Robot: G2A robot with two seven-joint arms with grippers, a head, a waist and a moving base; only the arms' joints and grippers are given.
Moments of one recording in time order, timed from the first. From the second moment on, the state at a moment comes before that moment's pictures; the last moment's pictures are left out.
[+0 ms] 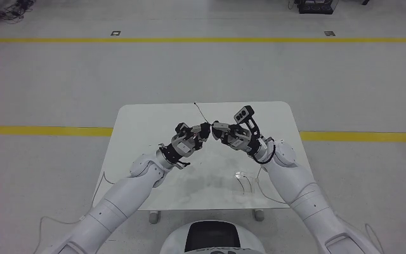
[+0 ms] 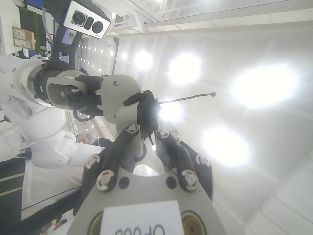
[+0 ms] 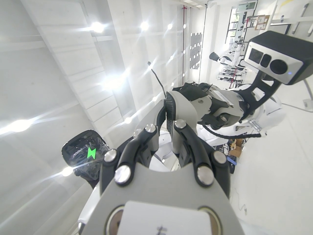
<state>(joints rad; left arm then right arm) 1.21 -1.12 -0.84 -1.38 -1.35 -0.21 -0.91 -1.20 -1.29 1.06 -1.25 0.92 -0.22 1.09</state>
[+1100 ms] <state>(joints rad) 1.21 -1.12 -0.84 -1.38 -1.35 -0.21 -0.91 -1.27 -1.28 1.10 -1.28 0.87 -0.20 1.06</state>
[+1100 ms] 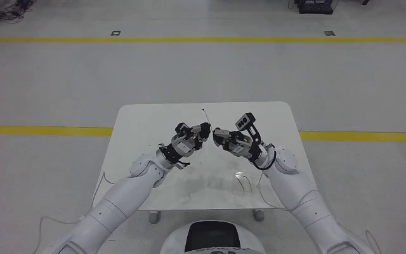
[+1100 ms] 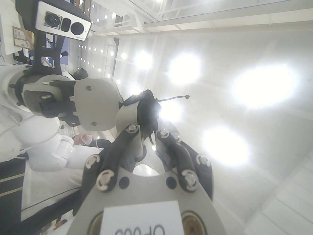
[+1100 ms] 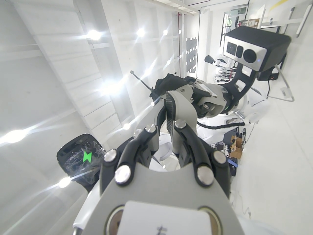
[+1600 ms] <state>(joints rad) 1.21 -1.12 -0.84 -1.38 -1.35 -0.21 -0.91 -1.31 -1.28 1.11 -1.30 0.84 -0.18 1.05</state>
